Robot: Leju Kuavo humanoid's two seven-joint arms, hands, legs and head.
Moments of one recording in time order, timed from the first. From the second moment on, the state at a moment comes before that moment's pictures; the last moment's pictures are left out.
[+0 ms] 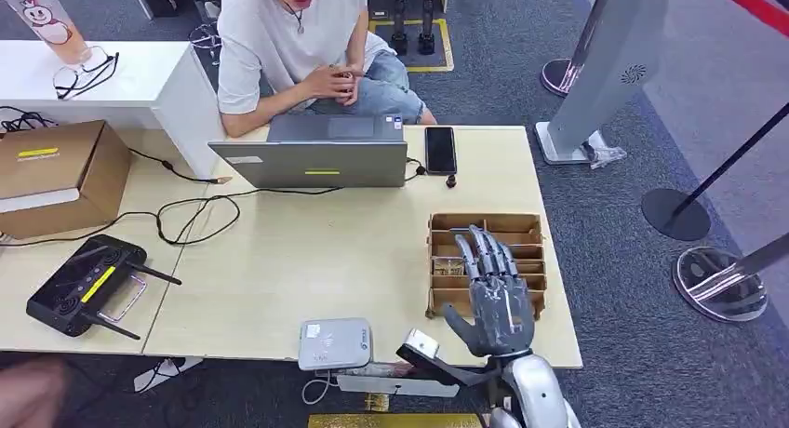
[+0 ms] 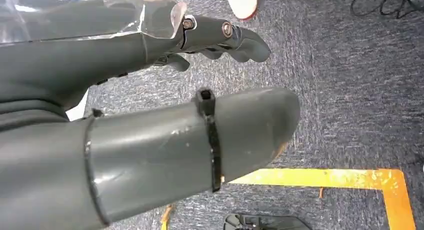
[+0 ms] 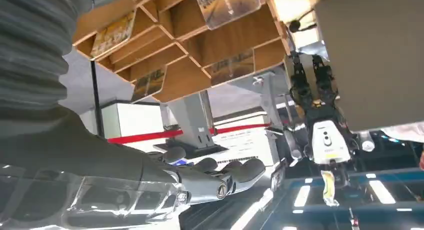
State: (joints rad) left arm -0.09 -0.16 0.67 -0.19 -0.91 0.47 -0.14; right arm 0.07 0.06 0.29 -1.48 1.29 -0.40 -0.08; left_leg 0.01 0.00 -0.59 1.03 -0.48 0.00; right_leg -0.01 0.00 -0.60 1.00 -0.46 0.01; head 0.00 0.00
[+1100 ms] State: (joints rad) left arm -0.09 -0.16 0.68 -0.19 -0.90 0.48 -0.16; right arm 0.13 0.00 0.18 -1.52 1.43 -0.27 0.00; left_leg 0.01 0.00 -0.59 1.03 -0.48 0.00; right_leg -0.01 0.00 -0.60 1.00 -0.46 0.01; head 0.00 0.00
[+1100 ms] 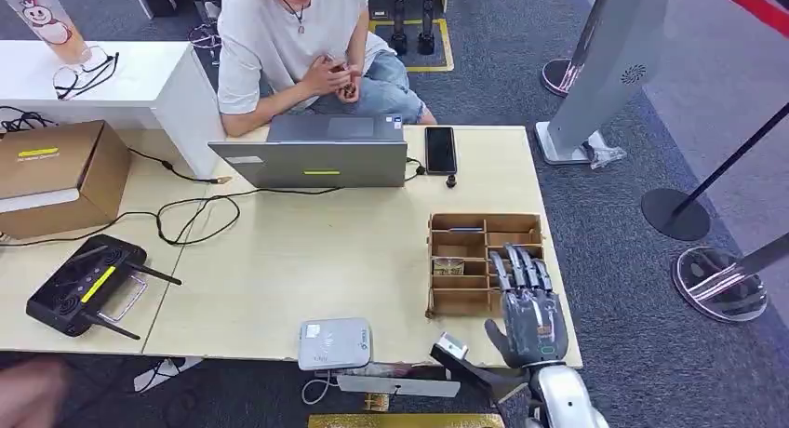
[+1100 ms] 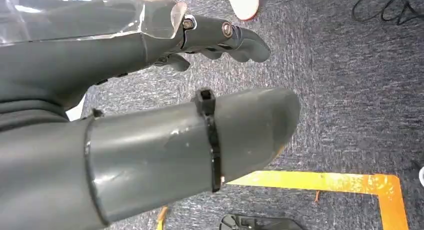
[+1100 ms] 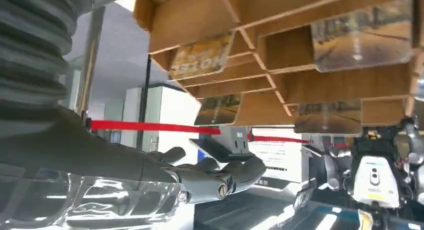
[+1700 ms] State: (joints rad) left arm -0.09 -0.16 0.68 -0.19 -0.90 0.48 -0.16; right arm 0.17 -0.11 0.15 -1.67 1.41 -0.06 0.00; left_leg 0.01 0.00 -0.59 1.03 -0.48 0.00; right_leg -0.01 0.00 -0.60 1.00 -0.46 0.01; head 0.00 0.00
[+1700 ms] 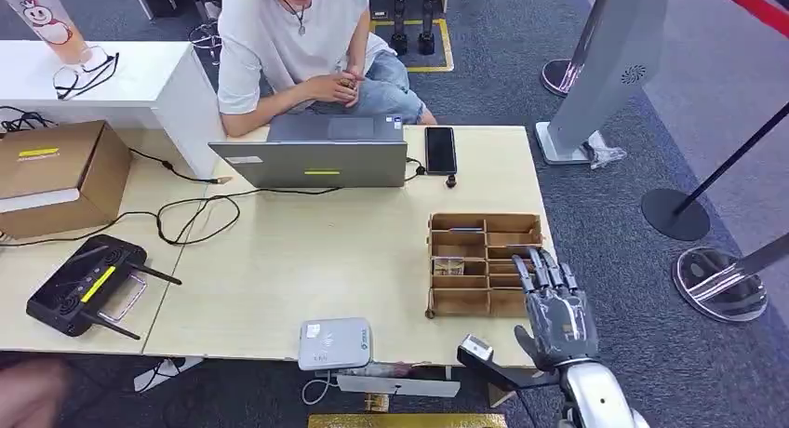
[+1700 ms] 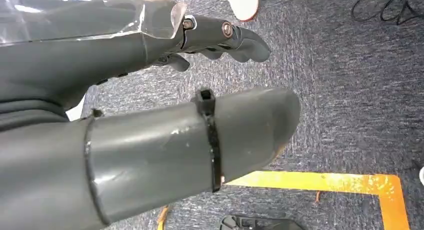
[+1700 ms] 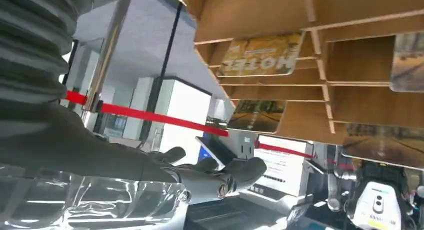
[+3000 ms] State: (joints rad) left arm -0.09 -0.16 0.69 -0.19 -0.90 0.48 -0.16; right arm 0.09 -0.18 0.19 -1.61 1.35 0.02 0.02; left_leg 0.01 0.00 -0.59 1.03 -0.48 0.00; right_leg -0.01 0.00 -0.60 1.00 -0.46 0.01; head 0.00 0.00
